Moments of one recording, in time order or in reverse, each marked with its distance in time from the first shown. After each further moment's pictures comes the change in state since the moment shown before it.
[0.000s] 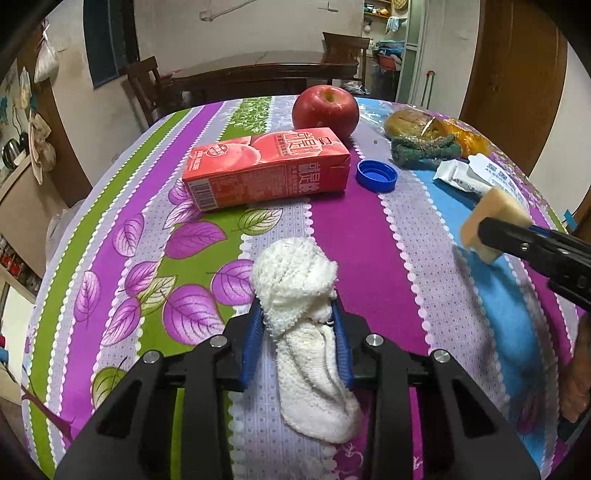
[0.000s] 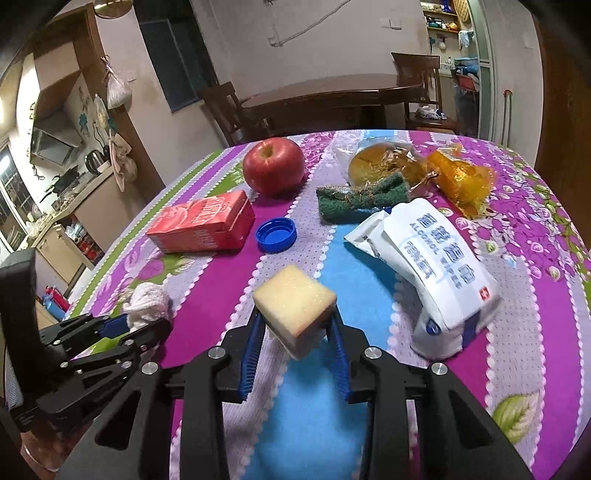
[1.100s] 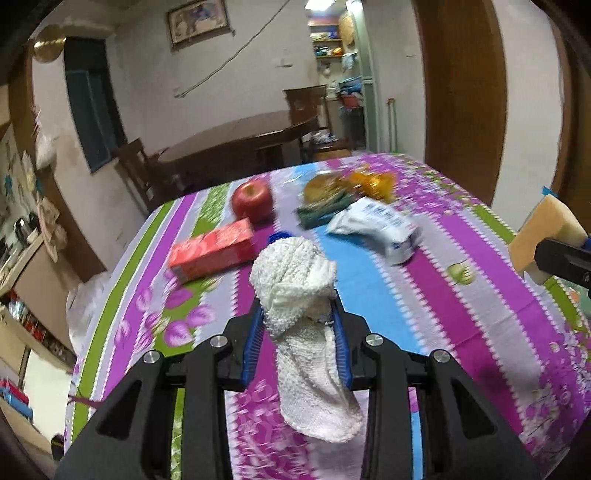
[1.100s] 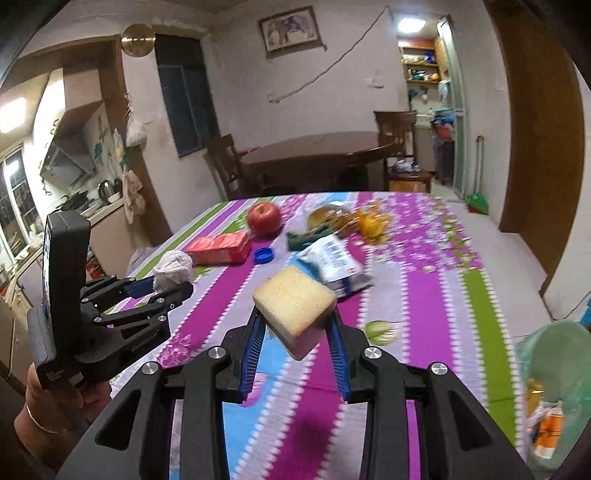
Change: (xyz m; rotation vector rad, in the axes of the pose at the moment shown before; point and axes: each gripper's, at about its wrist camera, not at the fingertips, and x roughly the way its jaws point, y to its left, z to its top) left arm -0.122 -0.110 -0.014 0.196 -0.239 0.026; right arm -0.228 -0.025 -0.078 -0.032 -0.228 -0.066
